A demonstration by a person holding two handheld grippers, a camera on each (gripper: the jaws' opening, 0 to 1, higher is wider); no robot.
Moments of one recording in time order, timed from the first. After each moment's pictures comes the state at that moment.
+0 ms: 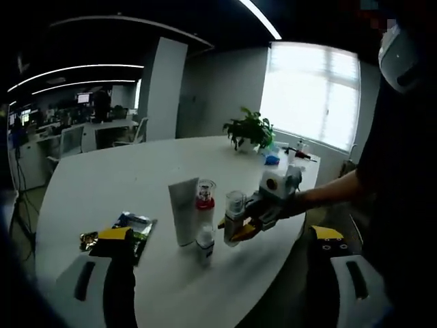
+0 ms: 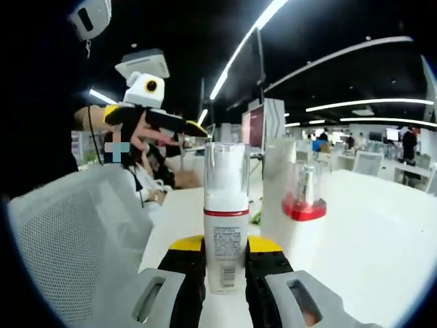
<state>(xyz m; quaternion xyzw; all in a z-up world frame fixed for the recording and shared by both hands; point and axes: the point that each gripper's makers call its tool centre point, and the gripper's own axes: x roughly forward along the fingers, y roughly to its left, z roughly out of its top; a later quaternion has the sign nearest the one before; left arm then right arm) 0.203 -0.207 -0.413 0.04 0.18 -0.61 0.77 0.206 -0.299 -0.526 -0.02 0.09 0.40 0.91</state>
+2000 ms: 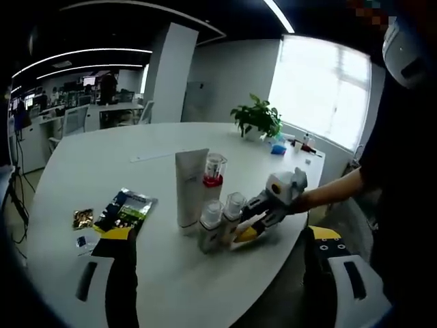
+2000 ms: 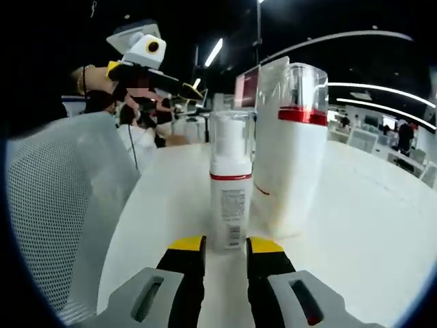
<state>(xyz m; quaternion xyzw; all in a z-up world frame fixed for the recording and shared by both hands) 0.211 -0.207 -0.454 0.04 0.23 -0.60 0.77 0.196 -0.313 -0.594 -0.07 0.18 0.36 0.91</state>
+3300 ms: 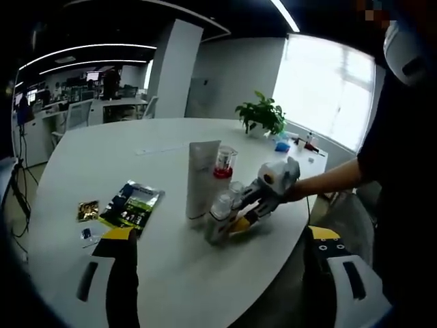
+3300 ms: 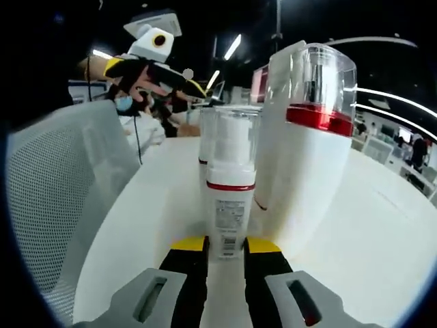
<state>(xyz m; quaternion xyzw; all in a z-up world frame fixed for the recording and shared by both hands) 0.219 -0.195 -0.460 0.04 0.25 -0.59 0.77 0.222 -0.306 -0.597 -0.12 0.19 0.41 0.89</state>
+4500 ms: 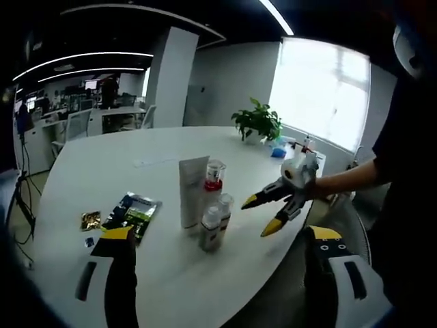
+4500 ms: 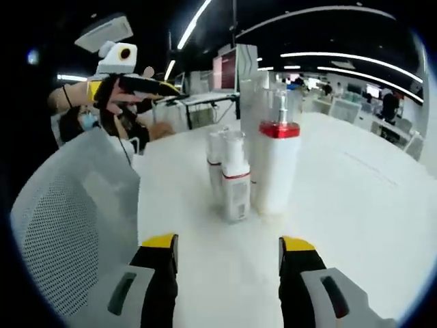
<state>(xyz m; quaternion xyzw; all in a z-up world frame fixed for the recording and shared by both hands) 0.207 -0.187 -0.435 0.04 0.22 -0.59 0.77 0.152 -0.348 -0.557 -0.05 0.28 0.28 0.91</state>
